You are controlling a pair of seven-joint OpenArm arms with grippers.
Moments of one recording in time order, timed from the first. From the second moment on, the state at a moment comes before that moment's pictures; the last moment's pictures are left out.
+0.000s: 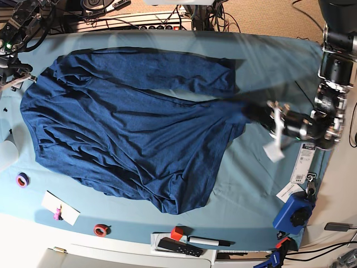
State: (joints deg) left arm -19.5 -31.2 12.9 67.3 -82.8 -43.5 81.5; right arm -15.7 18.1 49.2 108.8 7.9 16.0 -58.1
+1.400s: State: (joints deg) left arm 2.4 -29.3 -22.4 85.8 -82.5 -43.5 82.0; right arm -15.7 18.1 49.2 108.8 7.9 16.0 -58.1
